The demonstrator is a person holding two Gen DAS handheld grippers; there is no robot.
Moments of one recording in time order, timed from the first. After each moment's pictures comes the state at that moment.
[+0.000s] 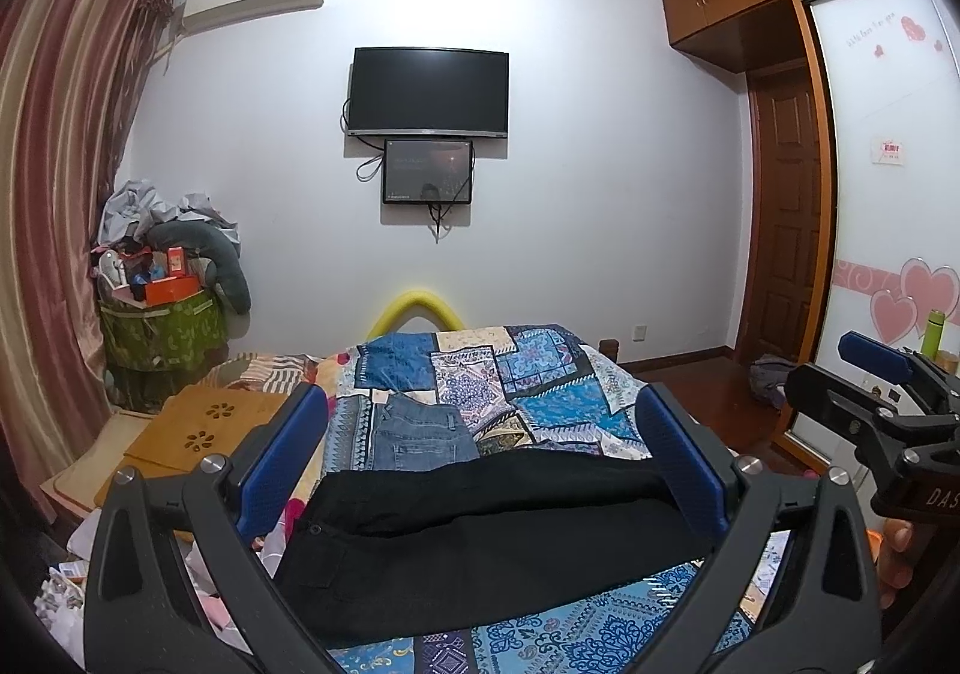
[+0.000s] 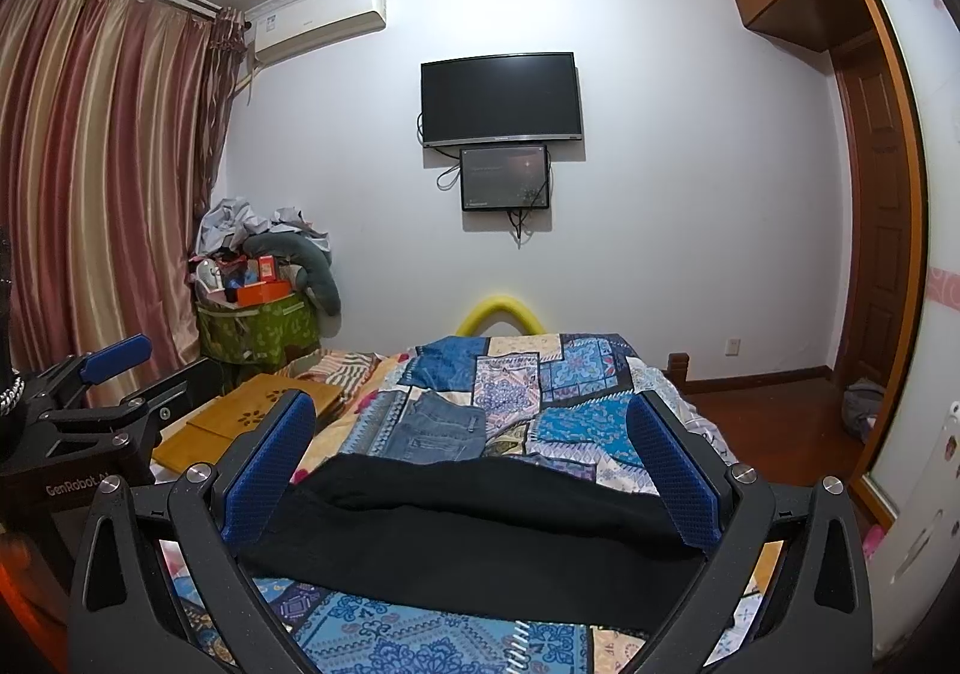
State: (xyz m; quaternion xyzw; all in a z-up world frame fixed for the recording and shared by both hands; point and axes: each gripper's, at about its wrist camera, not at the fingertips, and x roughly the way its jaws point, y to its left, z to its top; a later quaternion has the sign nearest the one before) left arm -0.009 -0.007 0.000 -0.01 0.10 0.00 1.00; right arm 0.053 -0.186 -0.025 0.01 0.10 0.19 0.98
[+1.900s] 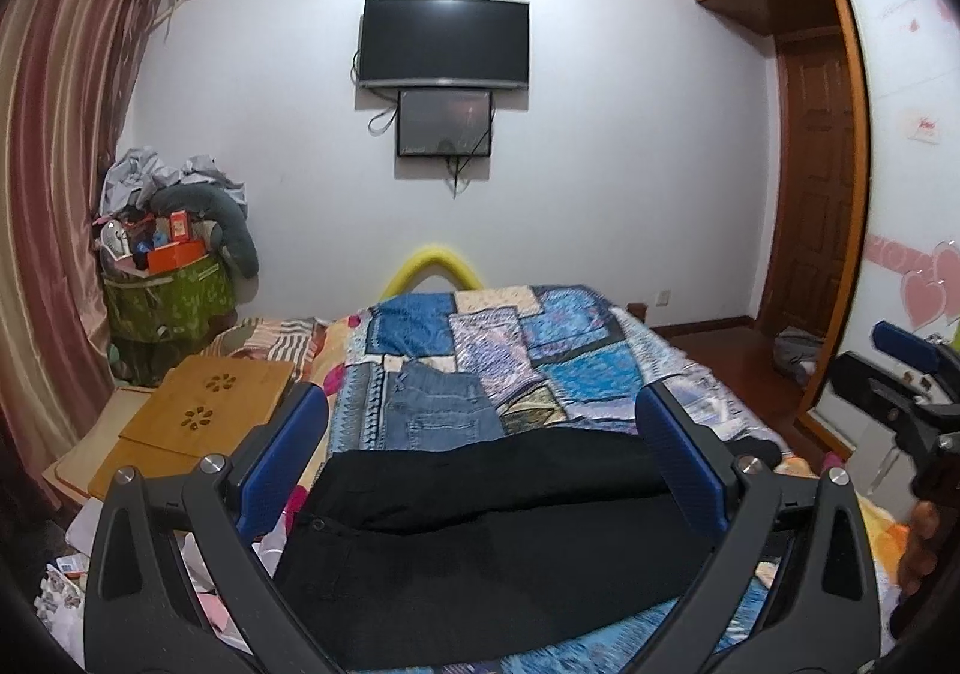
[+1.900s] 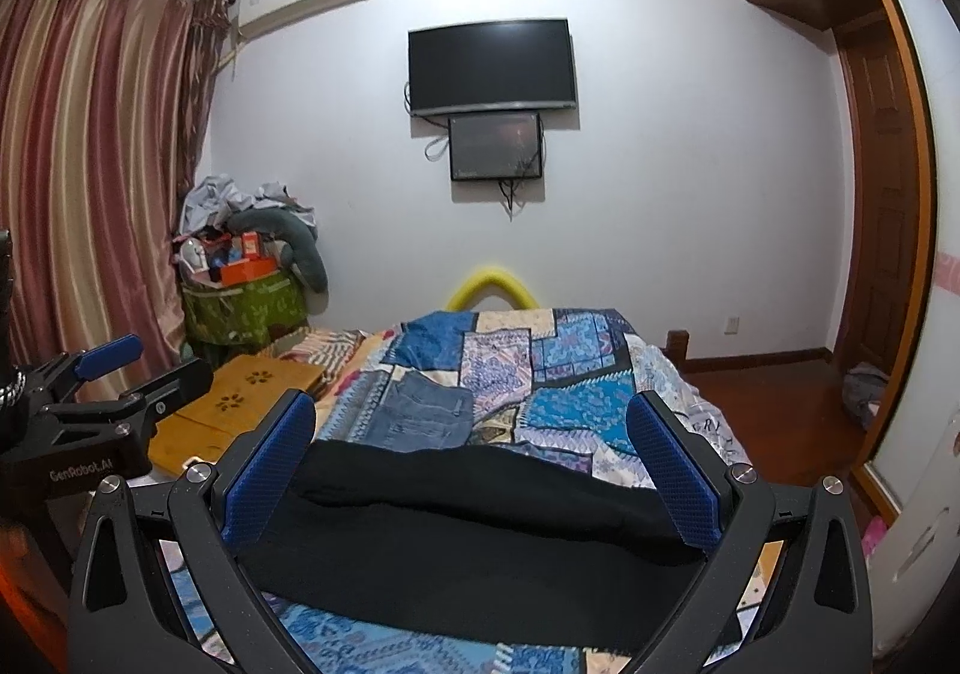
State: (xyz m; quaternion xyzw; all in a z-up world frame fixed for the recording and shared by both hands) left arm 0.091 0.016 -0.031 -0.01 0.16 0.03 0.99; right arm 0.115 -0.176 -0.050 0.00 0.14 0.17 0.97
